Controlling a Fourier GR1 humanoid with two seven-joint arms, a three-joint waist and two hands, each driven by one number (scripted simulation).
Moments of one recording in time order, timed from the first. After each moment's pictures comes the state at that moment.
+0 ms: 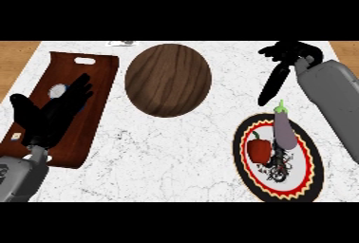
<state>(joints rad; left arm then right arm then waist) -0.26 0.54 -0.22 -1.44 0.42 0.06 0.16 -0.96 -0.50 0.36 -0.89 0.06 0.46 0.84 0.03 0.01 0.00</state>
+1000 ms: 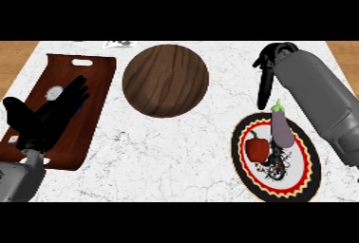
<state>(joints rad) -0.22 0.50 -0.16 -1.47 0.38 0.03 0.19 -1.14 -0.38 0.40 -0.48 0.17 0.71 0.81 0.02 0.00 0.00</state>
